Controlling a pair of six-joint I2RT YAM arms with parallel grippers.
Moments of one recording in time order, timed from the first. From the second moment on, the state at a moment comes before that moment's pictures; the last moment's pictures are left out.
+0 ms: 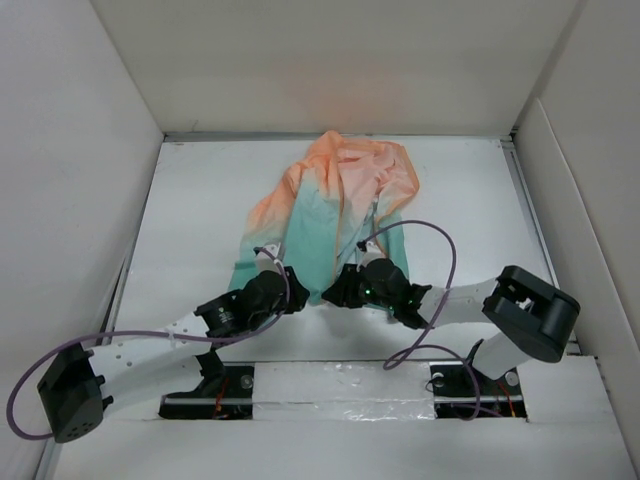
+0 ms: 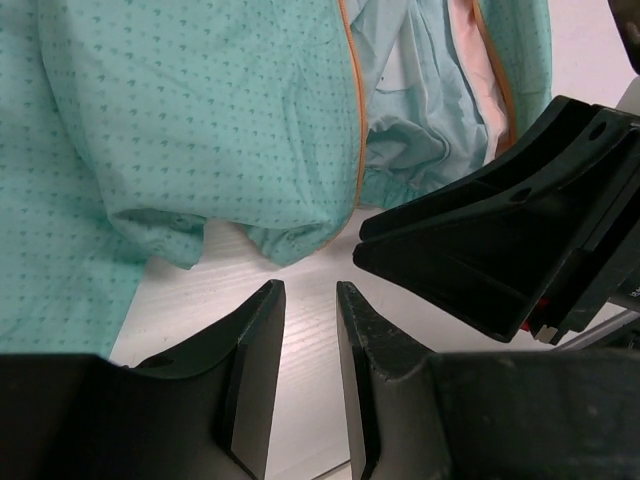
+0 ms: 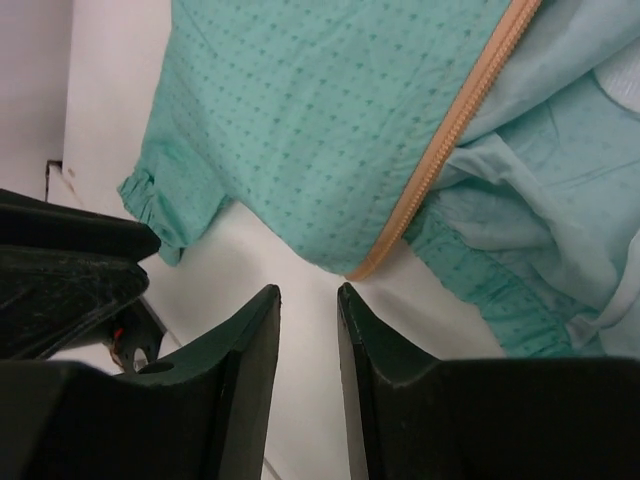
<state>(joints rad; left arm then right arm) -0.96 0.85 0.41 -0.19 -0.33 -0.85 0.93 1.52 0.49 0.56 -0.04 0.88</state>
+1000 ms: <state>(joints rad) -0.96 0.88 0.41 -0.14 -0.31 -0.78 0.94 1.67 0.43 0.91 0.06 0.96</state>
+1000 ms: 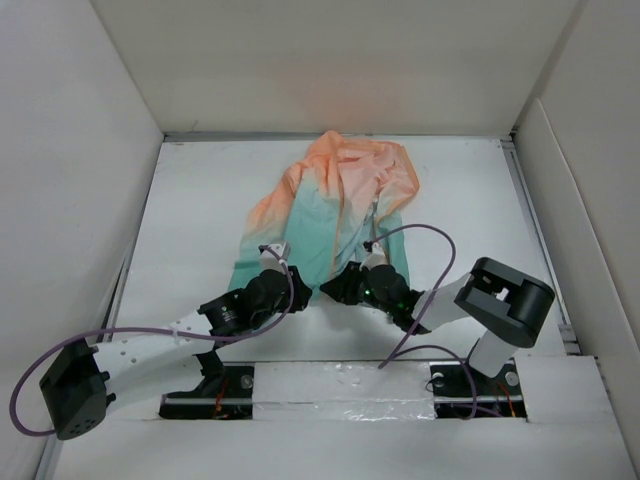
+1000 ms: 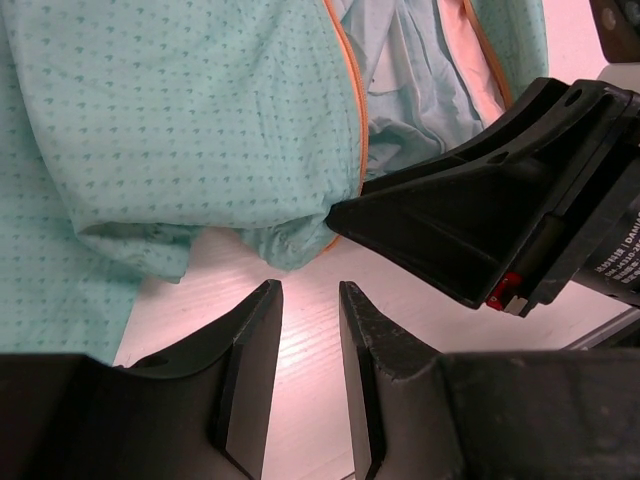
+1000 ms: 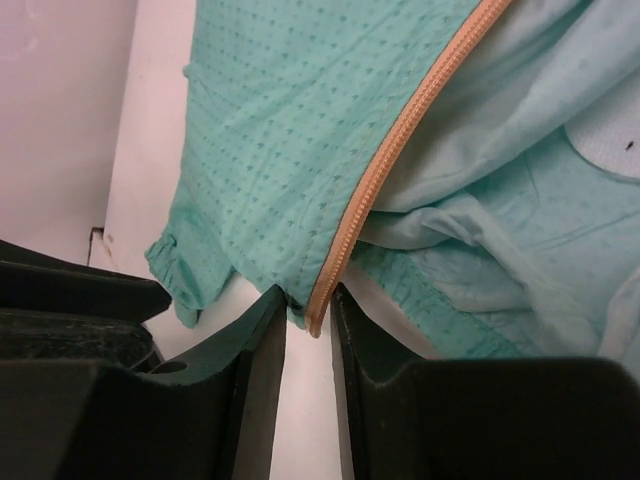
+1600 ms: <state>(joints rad) -0.96 0.75 0.43 -0.07 -0.30 -0.72 0.73 1.38 0.48 0.79 -0.18 0.97</state>
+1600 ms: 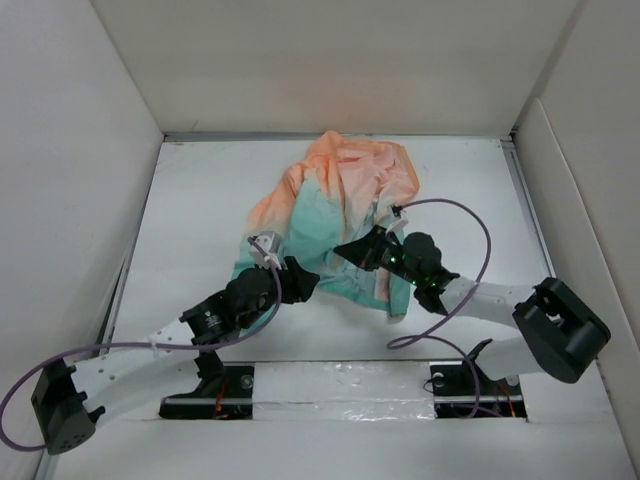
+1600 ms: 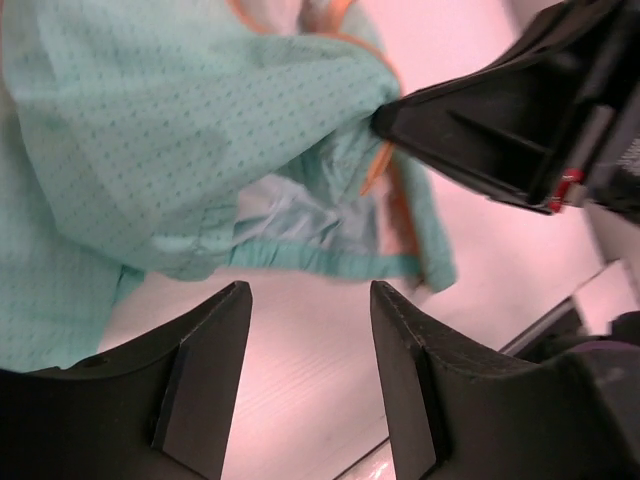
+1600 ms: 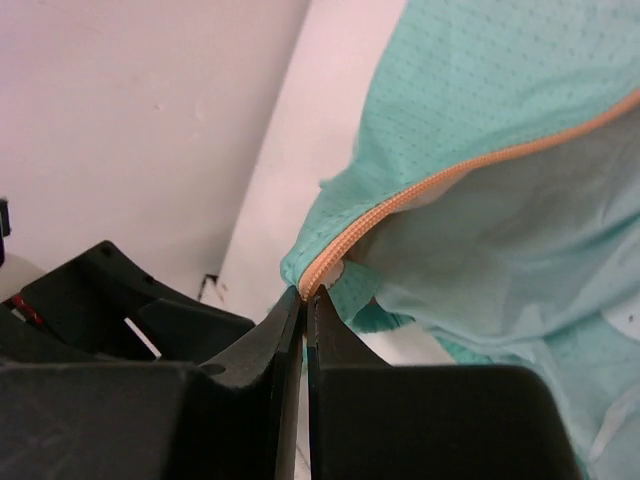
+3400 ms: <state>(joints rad) -0.95 0.77 0.18 0.52 -0.23 -0.83 0.58 1.78 0.54 1.29 -0.82 1.80</state>
